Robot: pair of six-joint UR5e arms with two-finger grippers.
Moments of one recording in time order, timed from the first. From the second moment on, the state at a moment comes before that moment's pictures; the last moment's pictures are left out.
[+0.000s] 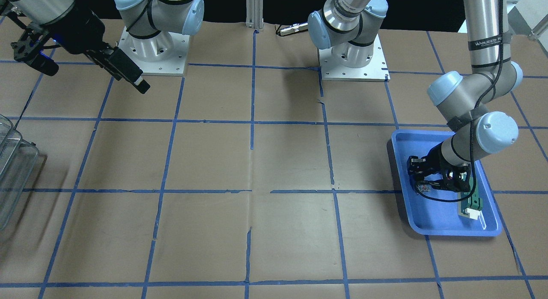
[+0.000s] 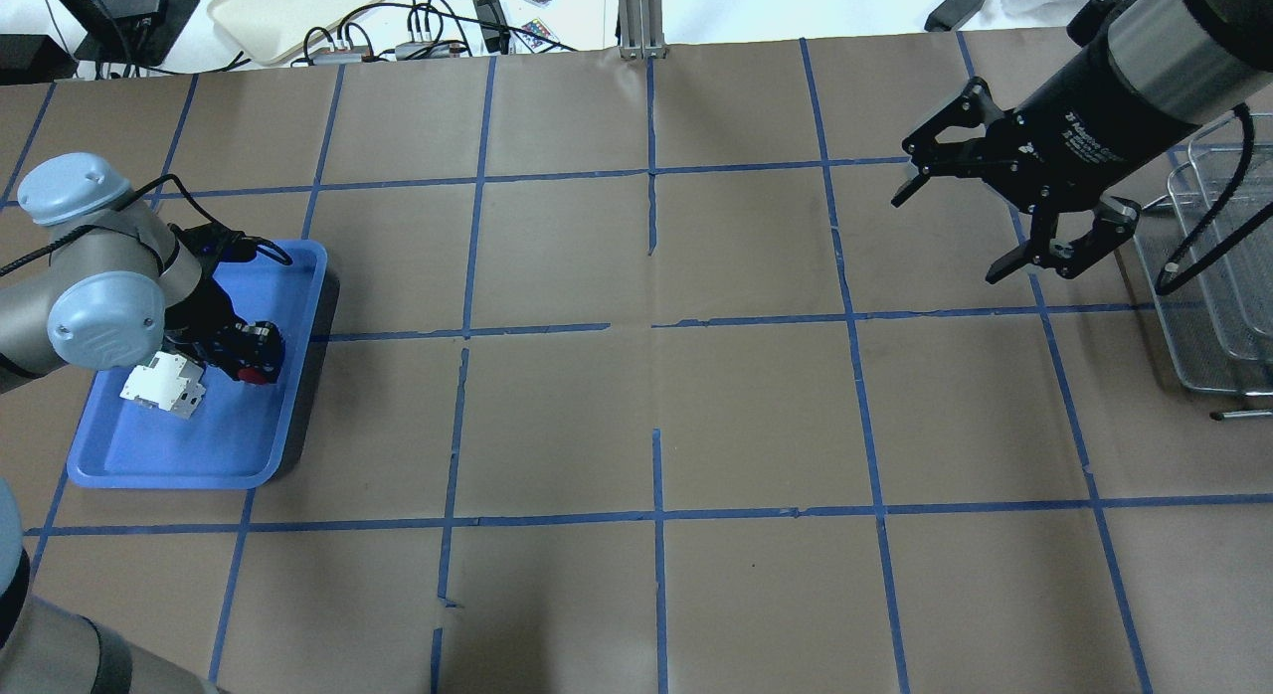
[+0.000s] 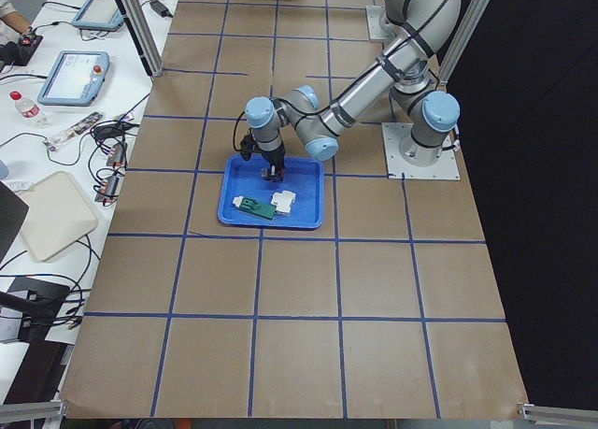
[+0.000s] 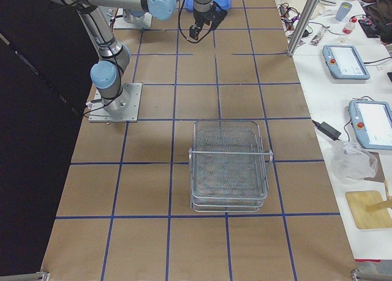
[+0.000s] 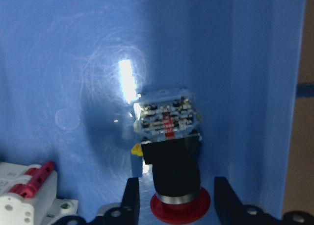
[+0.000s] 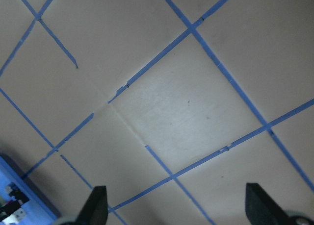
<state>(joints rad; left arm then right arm) -1.11 -1.94 -1.94 -0.98 1.64 0.55 1.38 -1.70 1.70 -1.52 -1.18 0.51</state>
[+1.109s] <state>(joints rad) -1.19 -1.81 -1.92 -1.01 1.59 1.30 1.37 -1.61 1.70 -1.52 -0.94 0.85</state>
